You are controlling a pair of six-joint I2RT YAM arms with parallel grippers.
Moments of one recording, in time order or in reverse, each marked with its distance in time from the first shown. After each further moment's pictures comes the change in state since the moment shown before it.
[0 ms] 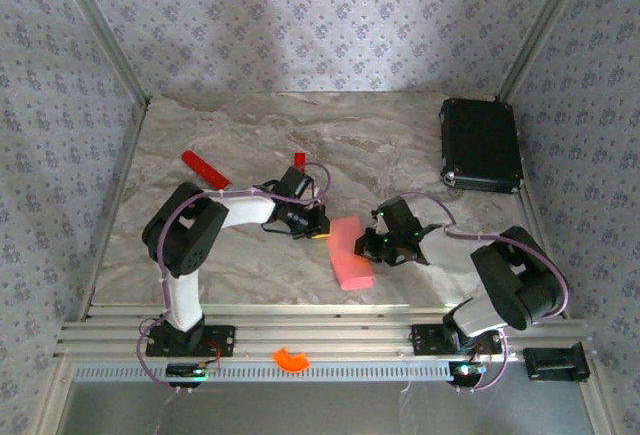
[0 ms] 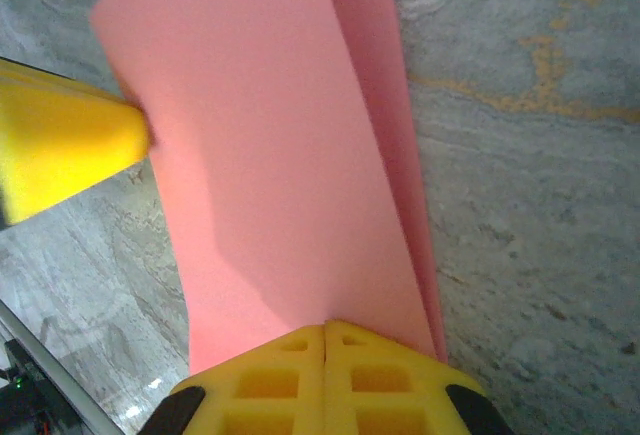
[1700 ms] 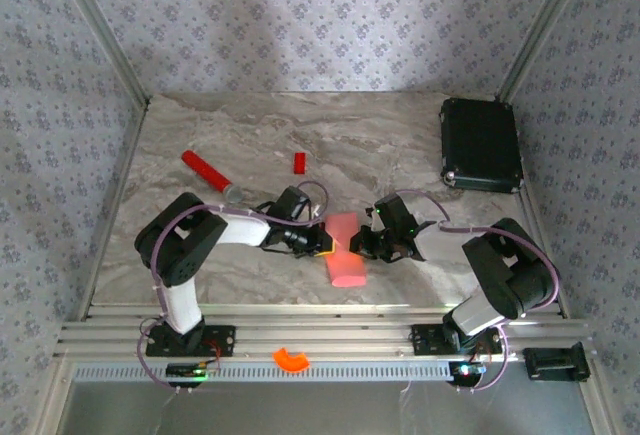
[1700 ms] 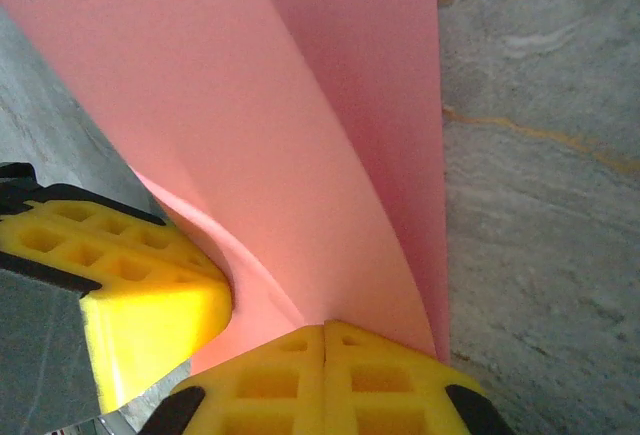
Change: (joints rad) left arm -0.061 -0.074 -0.224 0.279 0.066 -0.112; right arm 0.005 0.068 0.032 0.047 -0.039 -0.015
